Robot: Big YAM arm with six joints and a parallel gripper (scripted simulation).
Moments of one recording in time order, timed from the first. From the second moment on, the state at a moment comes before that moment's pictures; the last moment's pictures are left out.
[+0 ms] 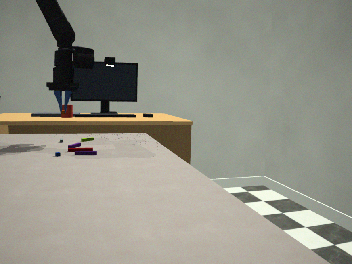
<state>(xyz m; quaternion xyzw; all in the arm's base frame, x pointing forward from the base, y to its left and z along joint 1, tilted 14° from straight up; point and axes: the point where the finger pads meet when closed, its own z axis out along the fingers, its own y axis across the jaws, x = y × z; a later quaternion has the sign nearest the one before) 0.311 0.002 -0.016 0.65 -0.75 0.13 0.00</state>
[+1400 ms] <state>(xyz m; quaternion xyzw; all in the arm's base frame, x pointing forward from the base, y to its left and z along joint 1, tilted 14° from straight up) 0.317 -0.018 -0.084 0.70 -0.71 0.12 0.00</state>
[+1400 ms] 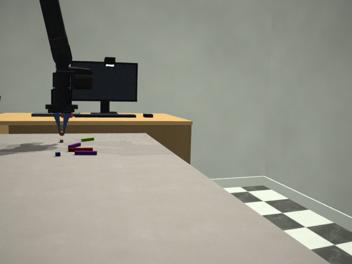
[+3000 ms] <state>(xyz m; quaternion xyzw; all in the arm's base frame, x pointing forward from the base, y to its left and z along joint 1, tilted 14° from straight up) 0.320 -0.022 -0.100 0.70 -0.70 0.13 0.00</state>
